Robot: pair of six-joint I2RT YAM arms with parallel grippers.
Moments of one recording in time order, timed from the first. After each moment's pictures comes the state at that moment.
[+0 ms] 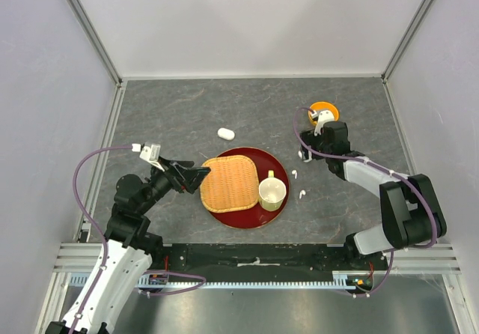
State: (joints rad) left arm -0.28 0.39 0.37 -0.02 0.40 -0.56; right arm 0.25 1.44 0.67 0.14 0.05 0.02
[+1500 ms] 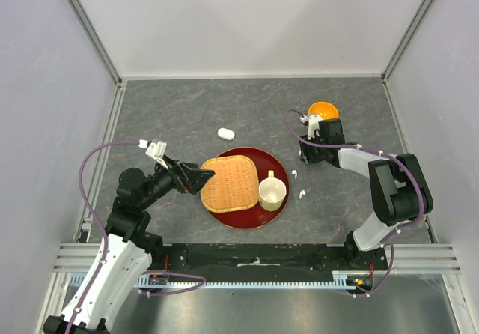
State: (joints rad) left arm -0.28 0.45 0.41 -0.05 0.50 -0.56; right arm 0.21 1.65 0.80 -0.02 -0.15 -0.13
